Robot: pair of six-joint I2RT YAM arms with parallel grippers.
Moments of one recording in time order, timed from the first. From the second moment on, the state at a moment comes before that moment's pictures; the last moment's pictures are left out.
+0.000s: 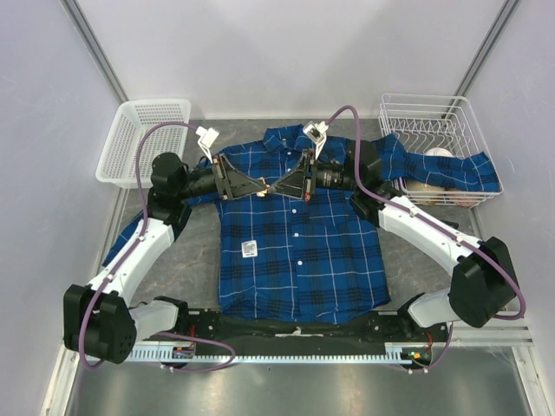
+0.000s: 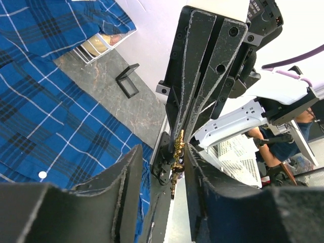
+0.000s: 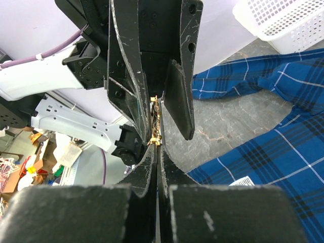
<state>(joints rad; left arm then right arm) -0.24 1.16 0.83 0.39 1.03 -0.86 0.59 1.42 1.06 0.40 -0.85 0.66</state>
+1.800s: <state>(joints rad) 0.16 1.65 0.63 0.45 0.96 -0.95 0.72 2.06 1.44 -0.48 -0.49 -0.42</state>
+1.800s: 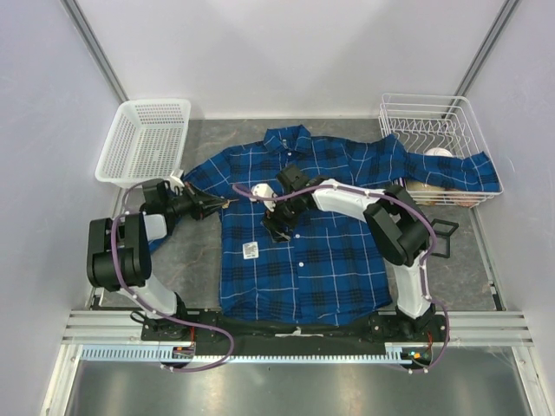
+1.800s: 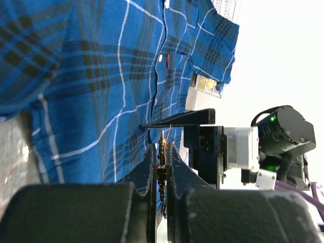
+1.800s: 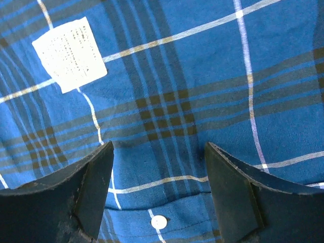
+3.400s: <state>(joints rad) 0.20 1.53 0.58 0.42 0.91 -0.85 0.72 2.39 2.10 -0.58 0.04 0.39</state>
